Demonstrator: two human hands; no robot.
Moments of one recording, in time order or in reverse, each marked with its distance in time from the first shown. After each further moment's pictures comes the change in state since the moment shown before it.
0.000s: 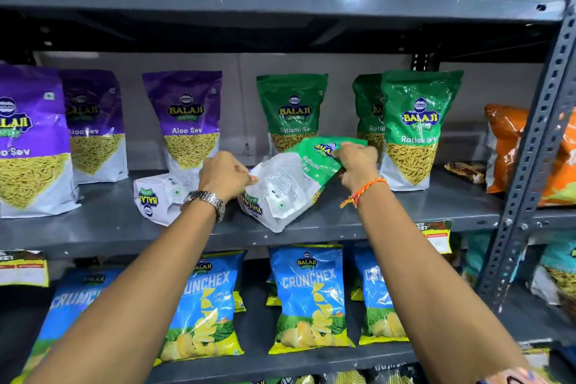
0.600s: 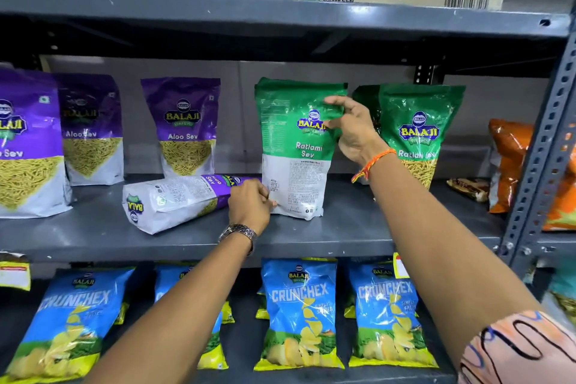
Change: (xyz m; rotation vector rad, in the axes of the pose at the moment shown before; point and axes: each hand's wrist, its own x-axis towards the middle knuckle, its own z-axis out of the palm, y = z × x) left_hand -0.022 0.021 0.080 -0.062 0.134 -0.008; right_hand 0.018 -0.079 0.004 0.028 -0.434 -0.299
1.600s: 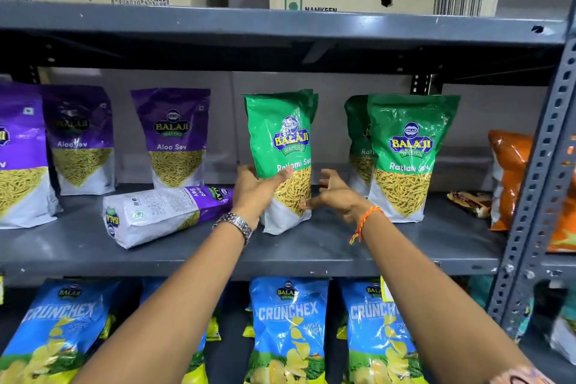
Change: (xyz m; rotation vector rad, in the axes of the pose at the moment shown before) left_hand 0.029 0.056 0.015 -0.701 -0.076 -0.189; right_hand -0.018 0.092 -0.047 -0.394 -0.274 0.344
